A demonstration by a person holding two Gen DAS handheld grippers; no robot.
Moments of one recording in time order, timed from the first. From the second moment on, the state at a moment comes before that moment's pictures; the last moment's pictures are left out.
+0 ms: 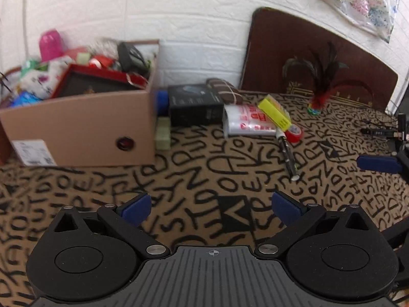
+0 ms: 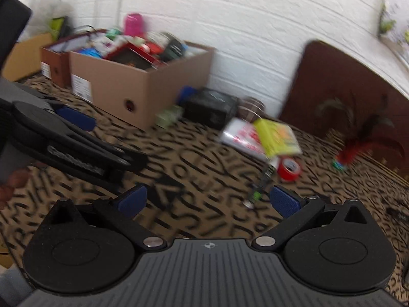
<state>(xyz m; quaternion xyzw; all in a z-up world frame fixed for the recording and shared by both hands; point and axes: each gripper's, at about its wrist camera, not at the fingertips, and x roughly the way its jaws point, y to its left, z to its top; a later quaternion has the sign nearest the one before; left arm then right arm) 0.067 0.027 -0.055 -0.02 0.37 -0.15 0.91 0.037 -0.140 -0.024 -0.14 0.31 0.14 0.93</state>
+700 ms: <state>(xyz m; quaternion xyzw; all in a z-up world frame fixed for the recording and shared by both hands) 0.223 -0.054 -0.107 -0.03 0.39 -0.16 0.90 0.144 -0.213 -0.110 0.00 0.35 0.03 0.94</state>
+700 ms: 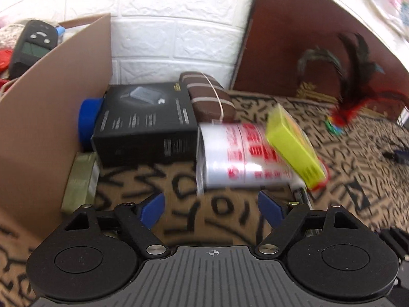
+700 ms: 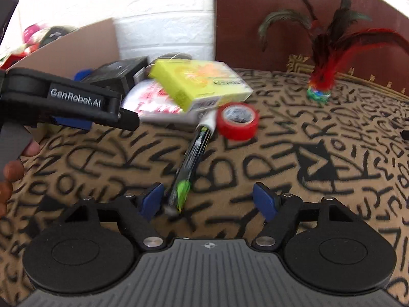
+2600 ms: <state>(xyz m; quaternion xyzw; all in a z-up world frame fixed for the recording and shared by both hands) 0.186 -0.009 -0.104 -0.06 0.43 -0.23 0.87 0.161 -0.163 -0.095 -0.10 0.32 0.26 0.91</state>
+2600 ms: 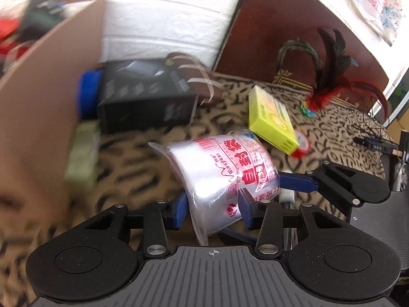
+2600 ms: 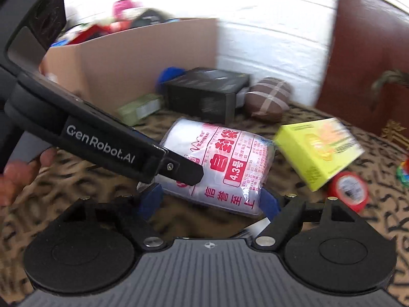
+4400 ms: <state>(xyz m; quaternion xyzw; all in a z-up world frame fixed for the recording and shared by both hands) 0.048 0.084 -0.115 -0.14 0.44 -0.24 0.86 0.024 -0.099 -0.089 -0.07 0.38 0.28 0.88</state>
